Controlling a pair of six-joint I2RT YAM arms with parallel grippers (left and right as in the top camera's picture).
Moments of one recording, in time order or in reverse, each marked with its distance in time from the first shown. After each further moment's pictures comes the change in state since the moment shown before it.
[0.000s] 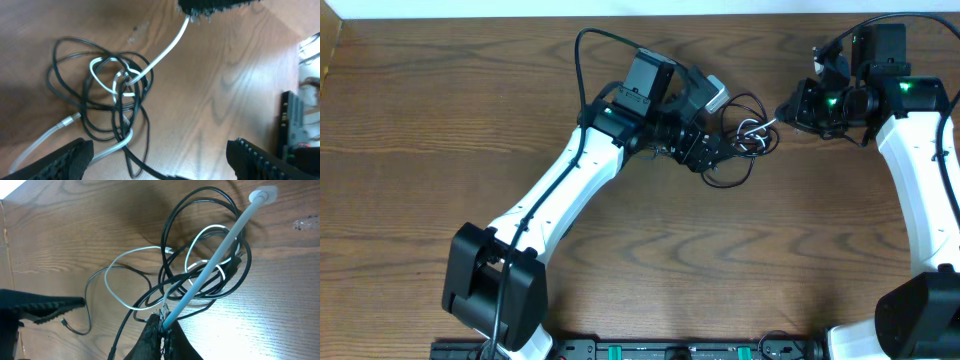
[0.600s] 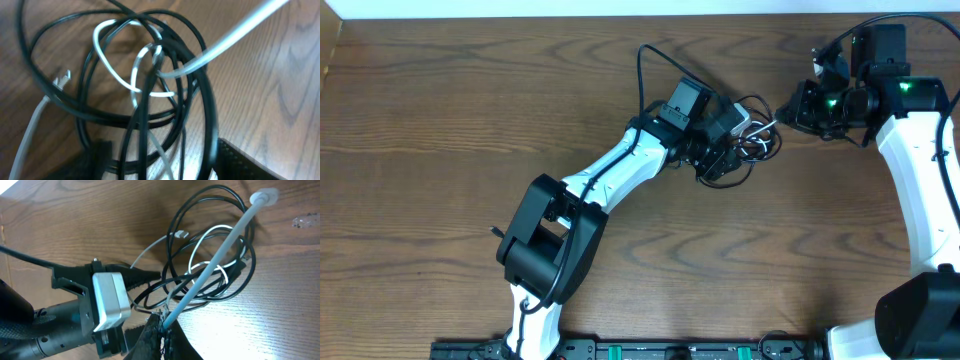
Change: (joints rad) left arm -0.092 0.262 0.002 0.170 -0.159 0.046; right arm 0.000 0.000 0.000 -0.011 0.003 -0.013
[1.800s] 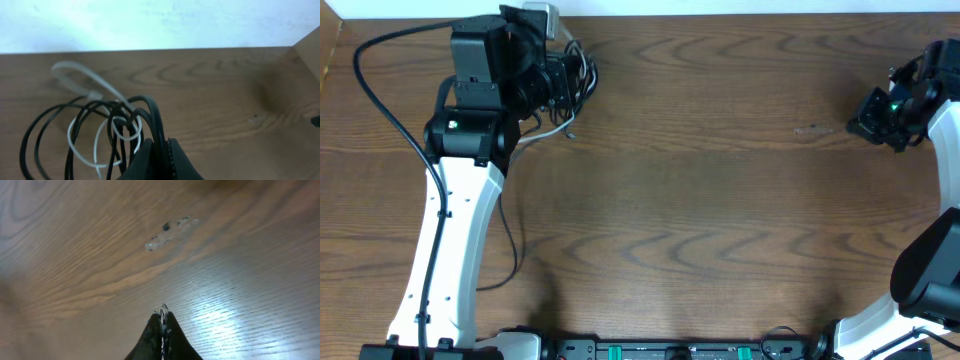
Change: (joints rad) left arm 0.528 -0.587 -0.001 -0.232 -0.119 -0.325; right arm -0.306 0.175 0.010 0.007 0.117 -0.002
